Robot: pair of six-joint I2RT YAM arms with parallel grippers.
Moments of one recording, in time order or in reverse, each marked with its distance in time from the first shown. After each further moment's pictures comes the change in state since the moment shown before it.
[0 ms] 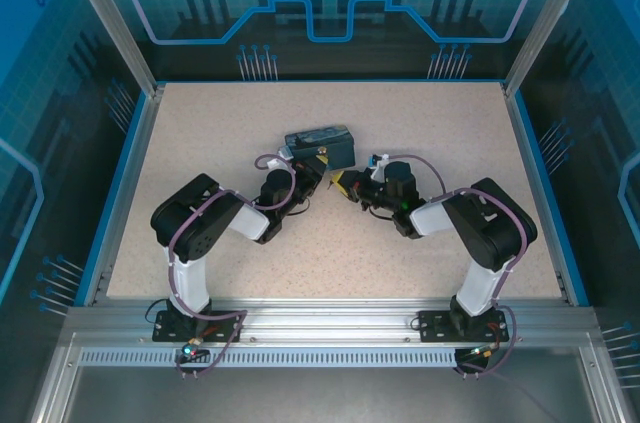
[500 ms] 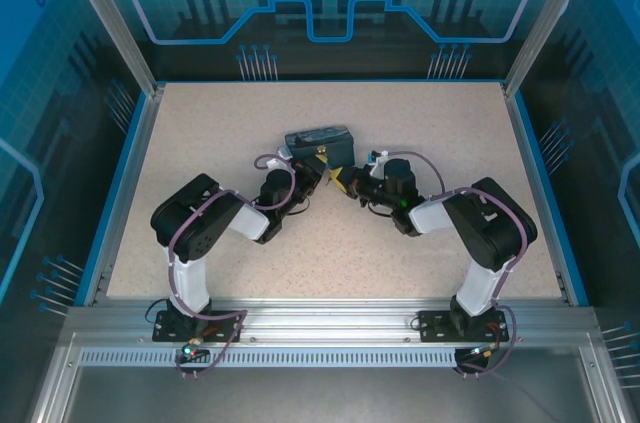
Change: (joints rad) left arm 0.000 0.000 0.000 0.011 -0.012 0.000; right arm 0.000 0.000 0.027 0.002 -0.001 0.003
